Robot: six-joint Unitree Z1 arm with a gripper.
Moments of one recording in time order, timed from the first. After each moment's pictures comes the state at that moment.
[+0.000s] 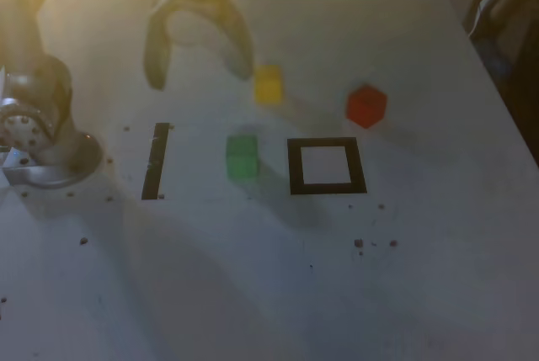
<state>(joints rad) 0.04 1.74 -1.36 1.51 0.07 0.01</state>
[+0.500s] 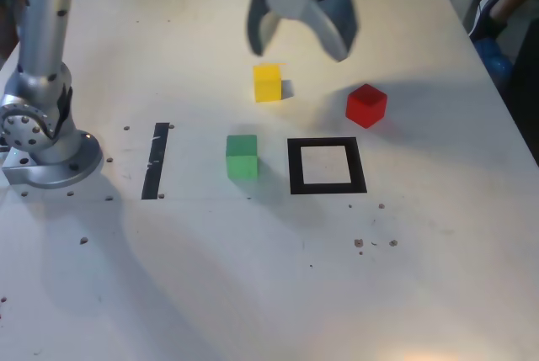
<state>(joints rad) 0.04 2.01 -1.84 1.58 0.23 0.42</state>
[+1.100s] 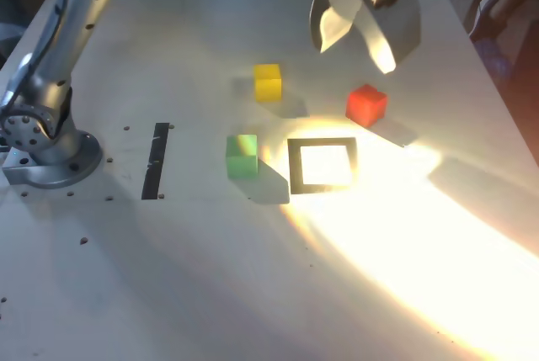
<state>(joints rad) 0.06 2.21 -2.06 1.57 0.29 0.75</state>
